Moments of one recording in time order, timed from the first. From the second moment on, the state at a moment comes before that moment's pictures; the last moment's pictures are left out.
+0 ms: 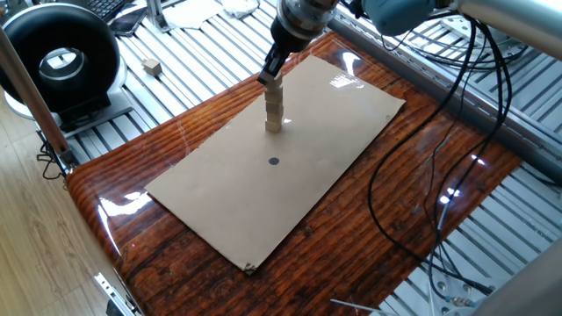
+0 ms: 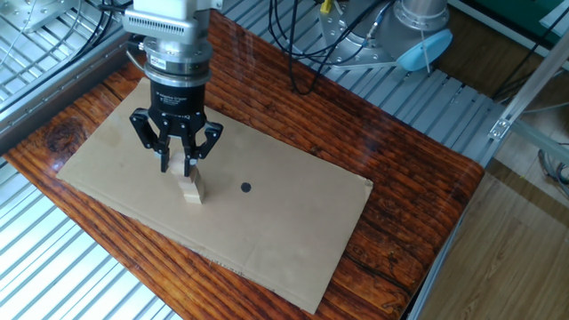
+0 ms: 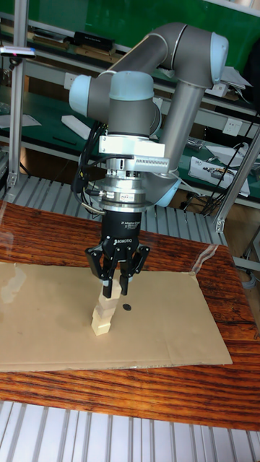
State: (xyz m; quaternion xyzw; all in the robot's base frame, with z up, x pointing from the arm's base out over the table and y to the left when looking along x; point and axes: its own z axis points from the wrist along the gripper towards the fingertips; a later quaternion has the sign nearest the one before) arm 0.619 -0.002 0.143 -0.25 0.94 0.02 0.23
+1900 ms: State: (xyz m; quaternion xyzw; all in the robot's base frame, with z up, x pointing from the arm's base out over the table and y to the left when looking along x) arm 0.616 0.002 0.143 -0.26 0.94 0.03 0.23
